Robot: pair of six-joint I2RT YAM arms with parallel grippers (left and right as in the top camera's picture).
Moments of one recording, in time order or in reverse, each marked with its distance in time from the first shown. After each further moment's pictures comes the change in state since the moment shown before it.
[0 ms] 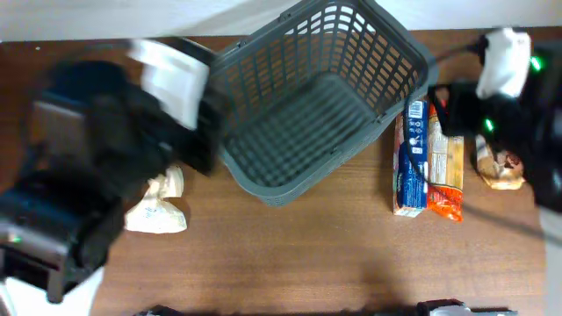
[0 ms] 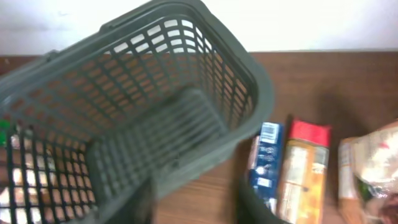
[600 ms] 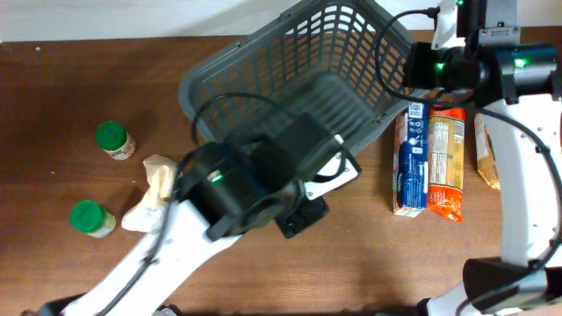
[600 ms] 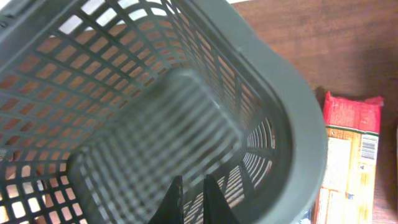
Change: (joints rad) left arm -0.498 0.296 0.003 -0.385 -0.245 0.138; right arm 0.000 0.367 0.096 0.046 -0.008 0.123
